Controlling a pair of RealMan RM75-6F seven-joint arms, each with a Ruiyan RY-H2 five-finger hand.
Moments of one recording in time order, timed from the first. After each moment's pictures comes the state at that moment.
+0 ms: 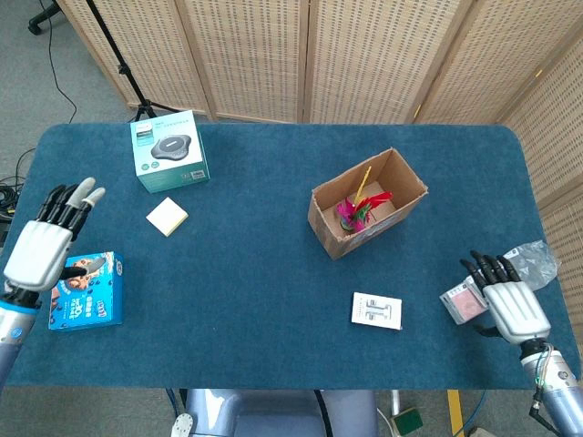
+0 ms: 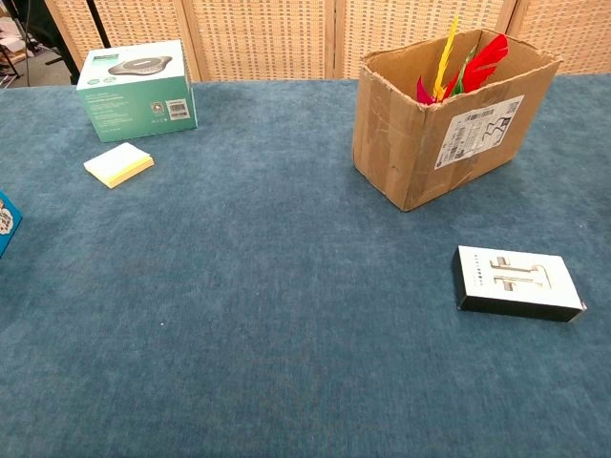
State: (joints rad) left arm -0.48 -1.08 0.10 -1.58 1.39 1.55 -0.07; right arm 0.26 -0.99 0.06 -1.70 -1.46 1.11 -0.13
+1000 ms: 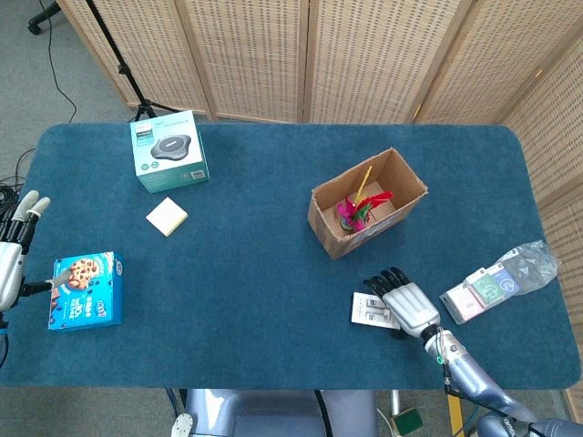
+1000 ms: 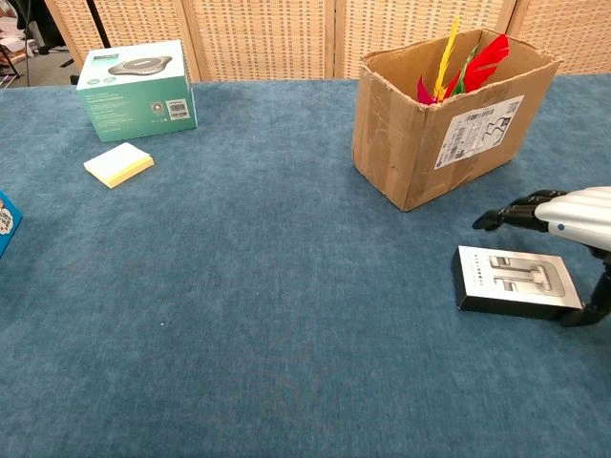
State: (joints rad) left arm -0.31 -1.05 -0.03 -1.63 1.37 1.51 -0.12; right arm 0.49 -1.35 0.04 -1.59 -1.36 0.88 -0.31
